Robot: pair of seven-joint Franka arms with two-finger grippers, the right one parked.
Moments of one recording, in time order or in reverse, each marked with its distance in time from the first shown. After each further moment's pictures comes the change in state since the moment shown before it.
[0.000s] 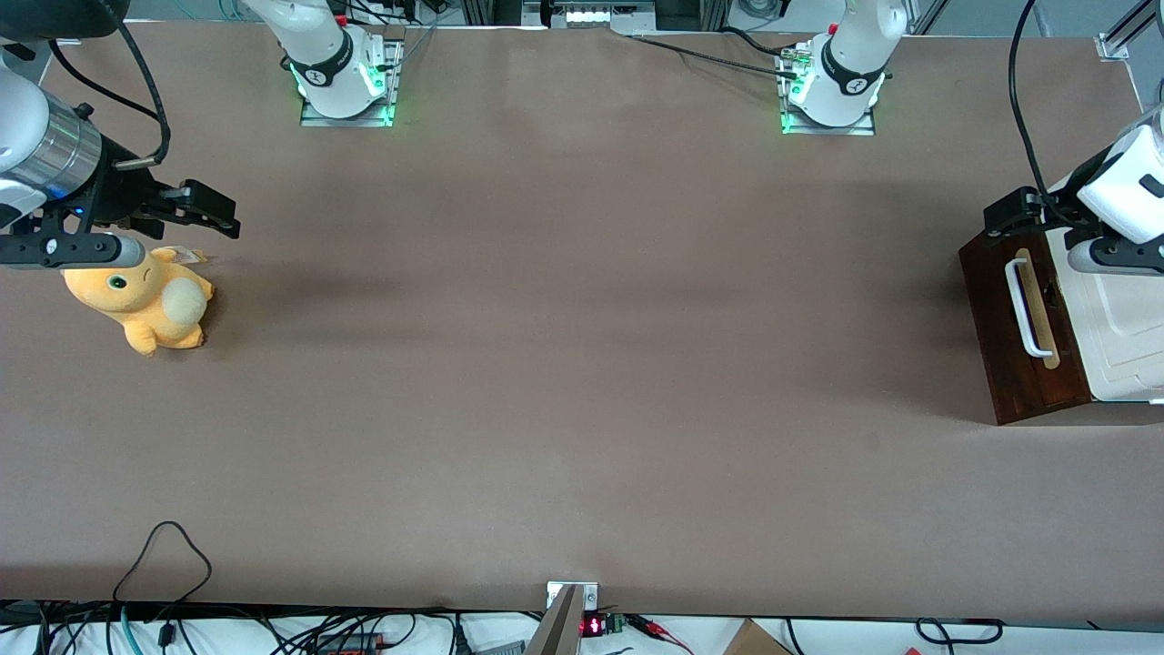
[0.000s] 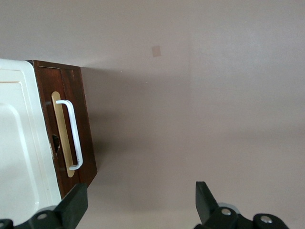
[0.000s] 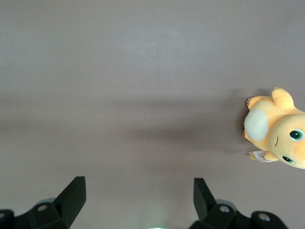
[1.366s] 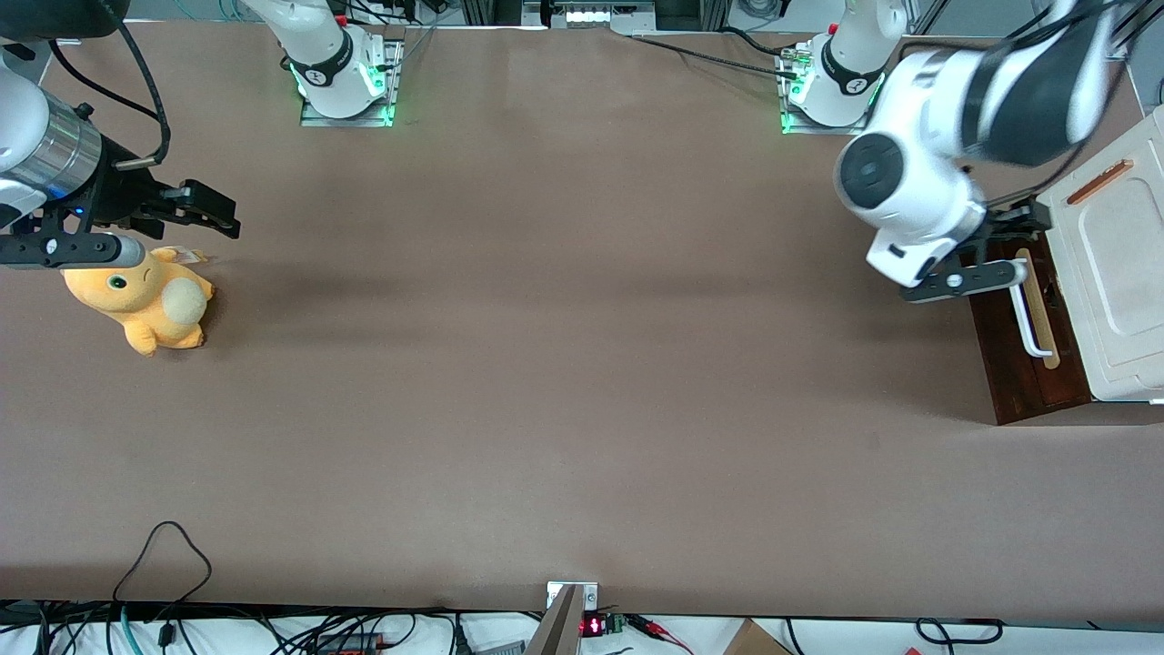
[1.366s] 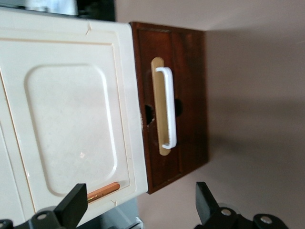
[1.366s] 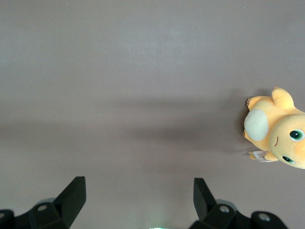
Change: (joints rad) arm -0.011 0.063 -0.325 -0.421 0.818 -0.042 -0.635
